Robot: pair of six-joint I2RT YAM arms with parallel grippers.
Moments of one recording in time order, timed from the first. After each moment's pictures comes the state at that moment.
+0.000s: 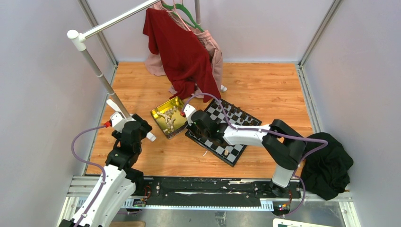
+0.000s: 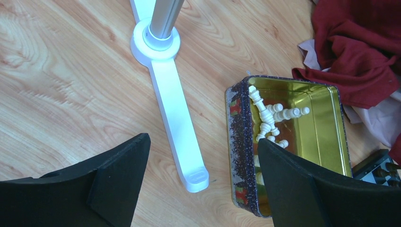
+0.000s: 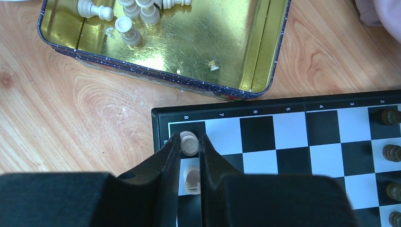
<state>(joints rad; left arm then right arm) -0.28 0.53 0.39 -0.39 -0.59 -0.77 1.02 1.74 1.00 0.12 0.16 -0.01</state>
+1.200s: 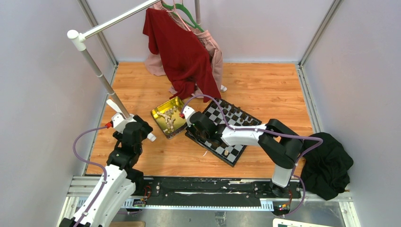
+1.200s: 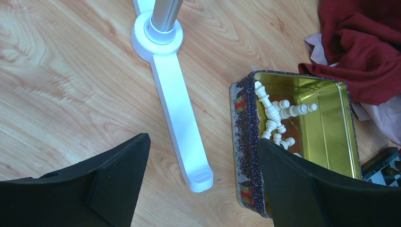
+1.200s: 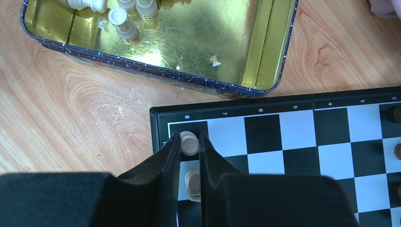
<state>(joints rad) -0.28 0.54 0.36 -0.37 -0.58 -0.77 1.03 1.78 1.00 0.14 0.18 0.00</state>
